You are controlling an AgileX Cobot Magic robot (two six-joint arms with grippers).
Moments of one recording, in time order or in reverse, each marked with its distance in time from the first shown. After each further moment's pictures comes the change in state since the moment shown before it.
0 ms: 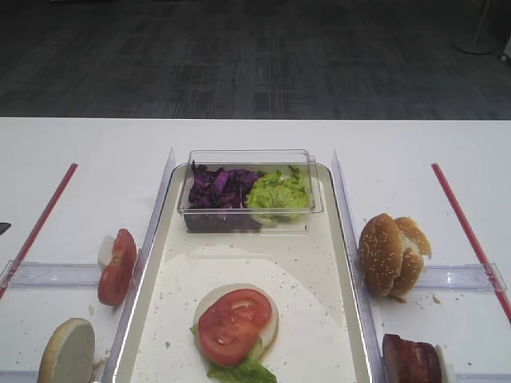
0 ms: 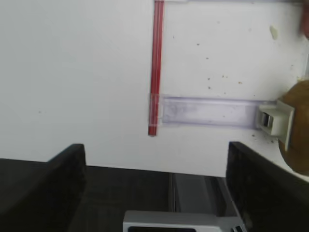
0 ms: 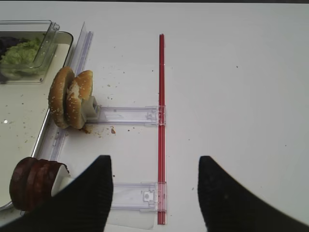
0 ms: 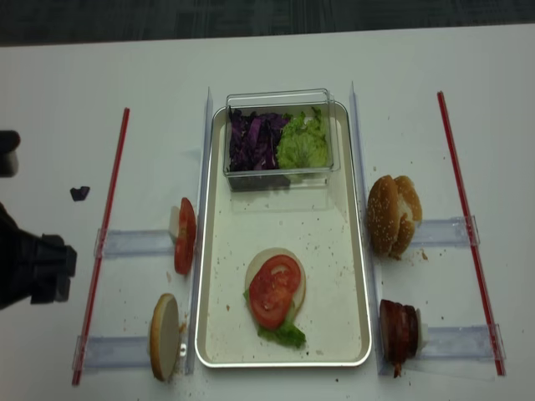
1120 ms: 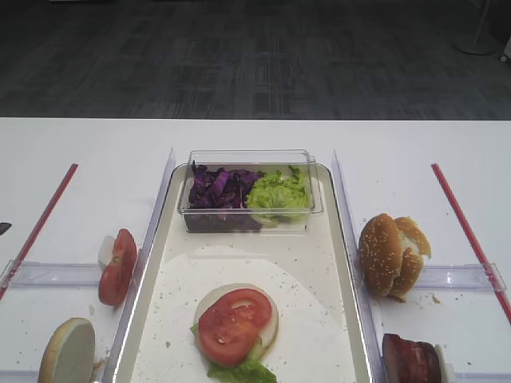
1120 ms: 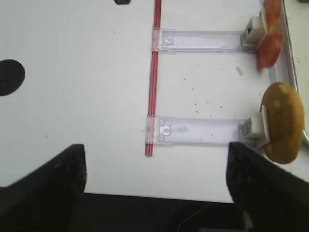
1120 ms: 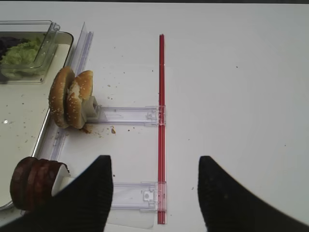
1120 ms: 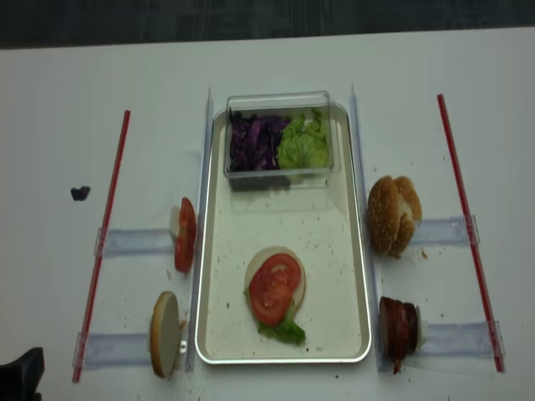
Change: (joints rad) left arm 0.002 -0.831 0.293 -0.016 -0.017 -0.002; right arm 0.000 0.000 0.000 0.000 0.000 0.000
